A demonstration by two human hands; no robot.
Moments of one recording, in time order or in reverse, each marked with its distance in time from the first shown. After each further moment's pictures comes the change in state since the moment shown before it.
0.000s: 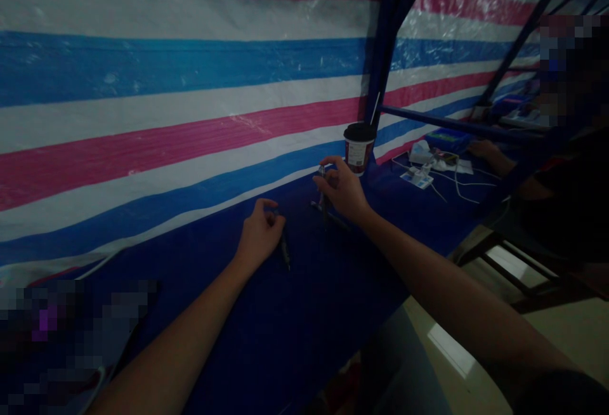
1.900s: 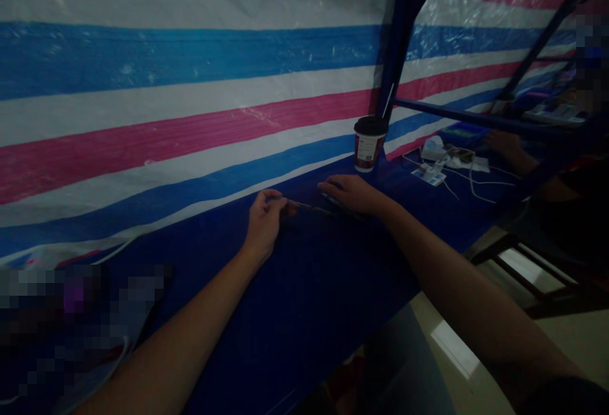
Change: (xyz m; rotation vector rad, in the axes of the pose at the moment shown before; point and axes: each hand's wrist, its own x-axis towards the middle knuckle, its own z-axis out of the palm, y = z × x) left_hand 0.002 0.006 0.010 -0.841 0.071 -0.125; right_hand 0.005 0.001 -0.019 -0.504 -0.423 -0.058
